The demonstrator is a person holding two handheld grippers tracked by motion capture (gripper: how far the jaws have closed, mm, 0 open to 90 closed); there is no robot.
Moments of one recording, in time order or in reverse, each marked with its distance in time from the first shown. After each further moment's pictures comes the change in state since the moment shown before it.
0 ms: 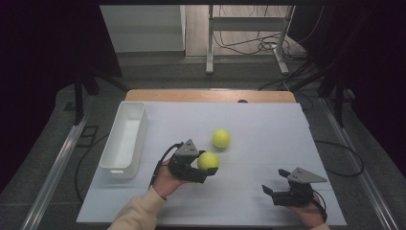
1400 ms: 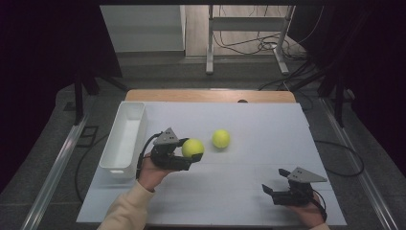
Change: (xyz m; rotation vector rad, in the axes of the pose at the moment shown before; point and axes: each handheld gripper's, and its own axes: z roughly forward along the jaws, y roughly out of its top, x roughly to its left) left arm 0.027 0.002 -0.040 -0.085 0.079 -0.061; right arm -0.001 0.000 0.000 -0.002 -0.004 0.002
